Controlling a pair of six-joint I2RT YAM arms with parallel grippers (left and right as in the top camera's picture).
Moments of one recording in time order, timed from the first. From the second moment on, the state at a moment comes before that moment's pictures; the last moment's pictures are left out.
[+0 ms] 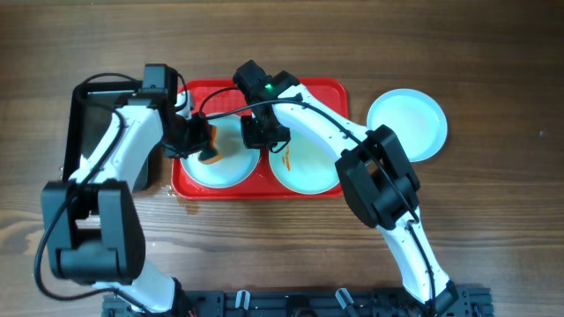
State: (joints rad) left arm -0.03 1.78 1.19 -0.82 0.28 -0.33; right arm 0.68 2.37 1.92 -0.99 -0.21 0.51
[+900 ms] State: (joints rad) left arm -0.14 1.88 1.21 -0.88 -0.32 -0.40; right arm 0.69 2.37 1.92 -1.00 -0.24 0.52
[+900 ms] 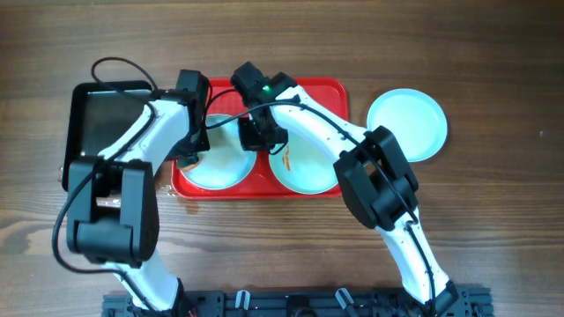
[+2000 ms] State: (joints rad) left arm -0.15 1.93 1.23 -0.95 -0.32 -0.43; right arm 0.70 2.37 1.92 -1.00 -0.26 0.52
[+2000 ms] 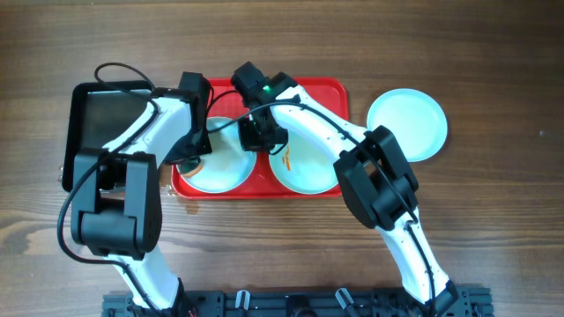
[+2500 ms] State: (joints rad) left arm -0.14 1.54 1.33 -1.01 -0.22 -0.53; right arm 0.69 2.29 1.94 -1.01 -0.12 0.50
